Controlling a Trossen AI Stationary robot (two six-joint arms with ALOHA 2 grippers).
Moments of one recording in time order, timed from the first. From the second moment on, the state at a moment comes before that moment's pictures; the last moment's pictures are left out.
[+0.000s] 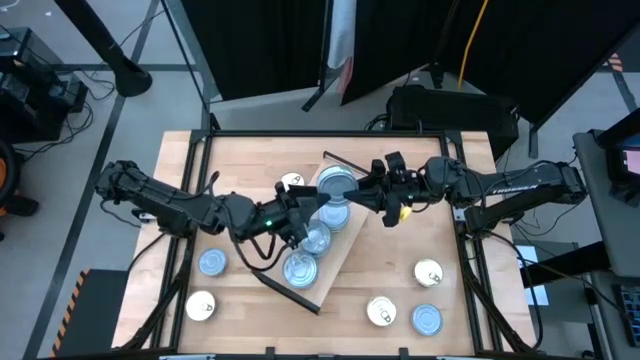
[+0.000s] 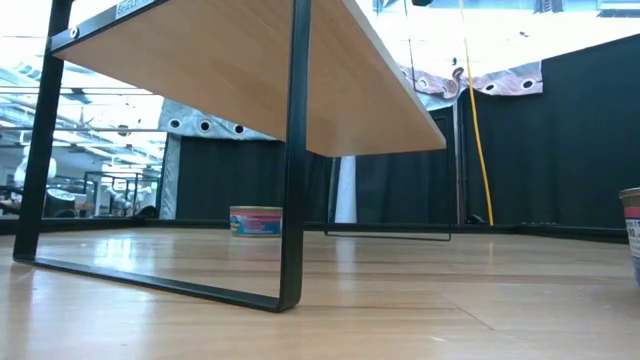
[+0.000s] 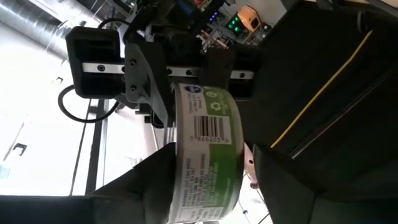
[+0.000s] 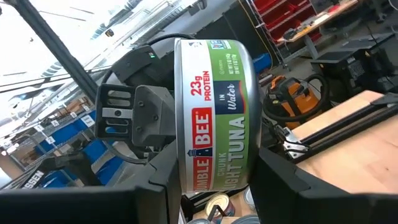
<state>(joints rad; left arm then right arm) -0.31 1.43 1.23 0.27 -0.71 2.45 0.08 1.16 0.99 0.28 0.02 0.63</state>
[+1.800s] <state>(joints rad) -0.13 1.26 1.23 -0.04 0.20 1.16 0.35 1.24 0.99 0.39 0.50 -1.24</state>
